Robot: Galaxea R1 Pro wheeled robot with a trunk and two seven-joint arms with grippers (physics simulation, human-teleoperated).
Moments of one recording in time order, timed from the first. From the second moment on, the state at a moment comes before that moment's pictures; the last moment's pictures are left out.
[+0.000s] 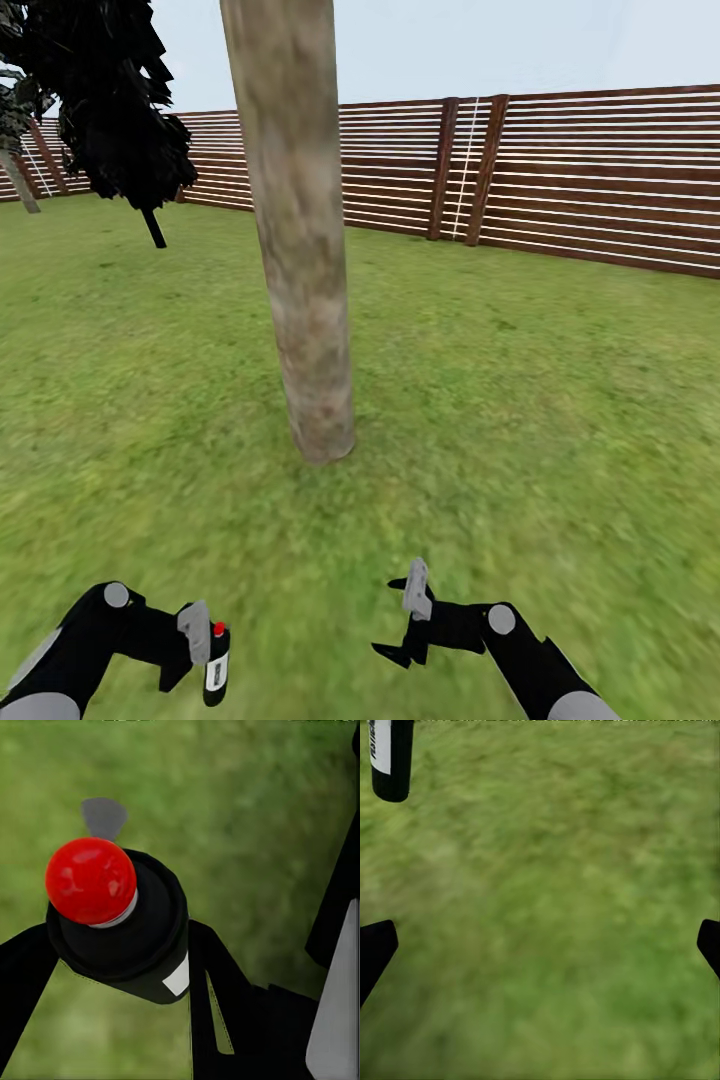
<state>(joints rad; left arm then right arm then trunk) -0.47 0.16 0.35 -0.80 -0.97 -0.06 -1.37 -0.50 0.01 0.08 -0.59 0.50 -0.37 0.88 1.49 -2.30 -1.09</state>
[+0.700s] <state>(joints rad) -0.48 0.01 0.16 -0.79 -0.97 -0.06 -1.36 -0.50 0.12 0.22 -0.59 0.51 -0.37 0.88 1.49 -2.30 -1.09</state>
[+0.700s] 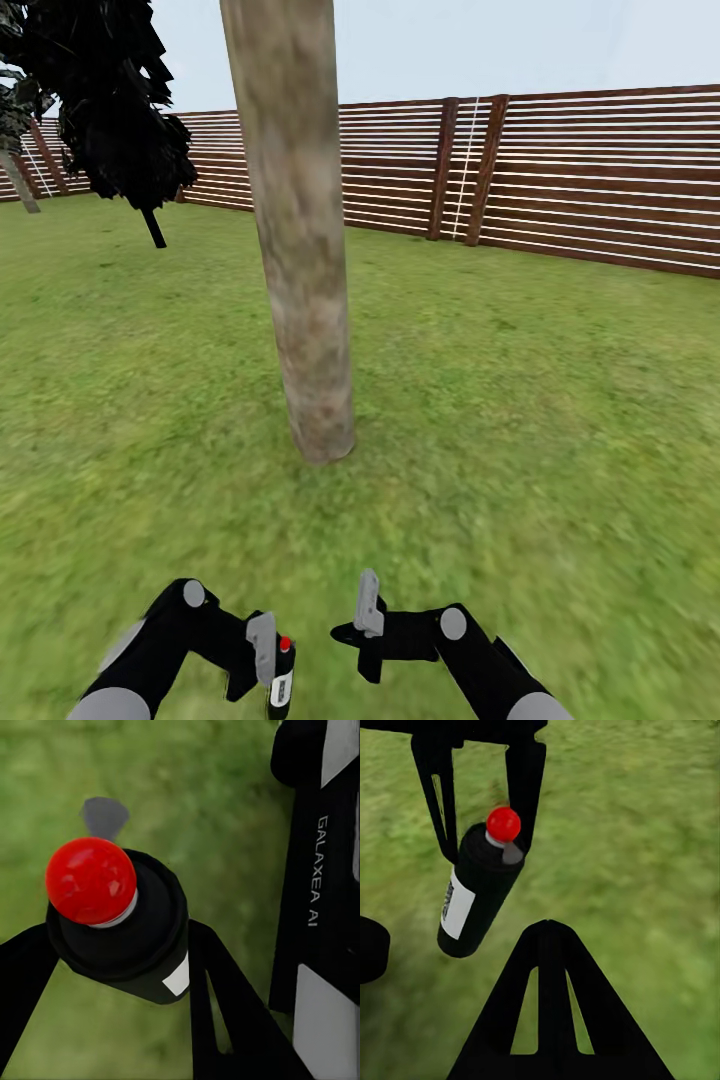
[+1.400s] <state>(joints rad) -0.48 -0.07 0.10 -0.79 -0.96 -0.06 -1.32 -0.50 0.13 0.22 -0.59 0.51 -0.37 0.88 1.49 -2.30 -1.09</state>
